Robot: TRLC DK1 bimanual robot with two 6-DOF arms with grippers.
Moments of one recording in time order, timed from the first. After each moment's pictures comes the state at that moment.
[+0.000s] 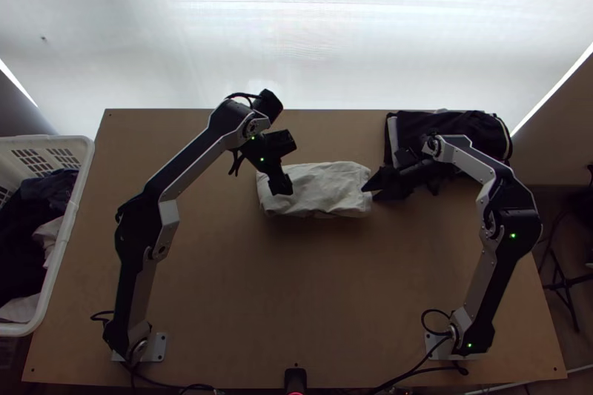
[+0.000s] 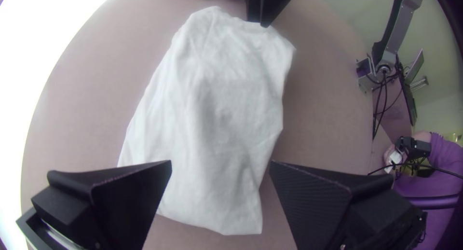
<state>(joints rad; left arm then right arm) -0.54 2.20 2.19 -1.29 0.38 0.55 0.04 2.13 1.48 -1.04 -0.94 -0.22</state>
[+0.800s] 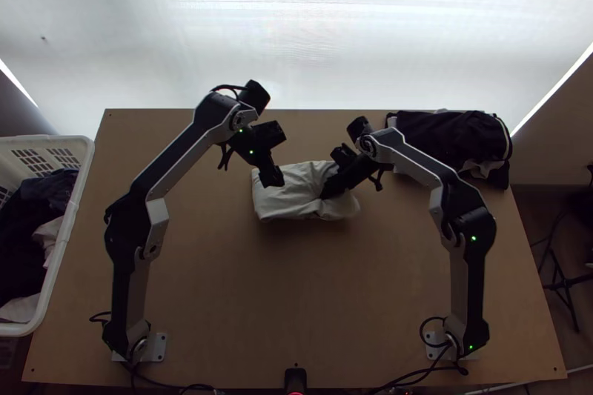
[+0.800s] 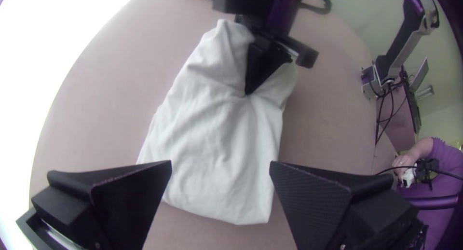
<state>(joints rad) -0.49 2.16 2.19 -1.29 0.37 0.55 0.41 2.18 1.69 -0.90 -0.64 -0.17</state>
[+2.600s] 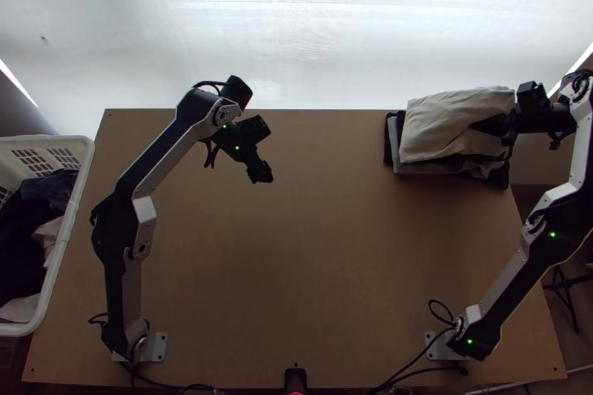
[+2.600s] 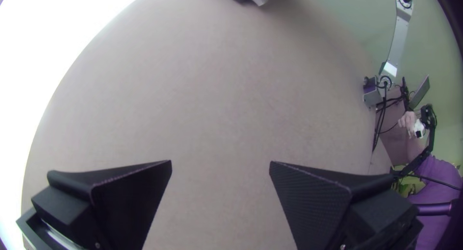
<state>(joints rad) -0.43 2.11 2.13 -1.29 0.38 0.51 -0.42 2.18 2.36 -1.59 -0.91 -1.26</state>
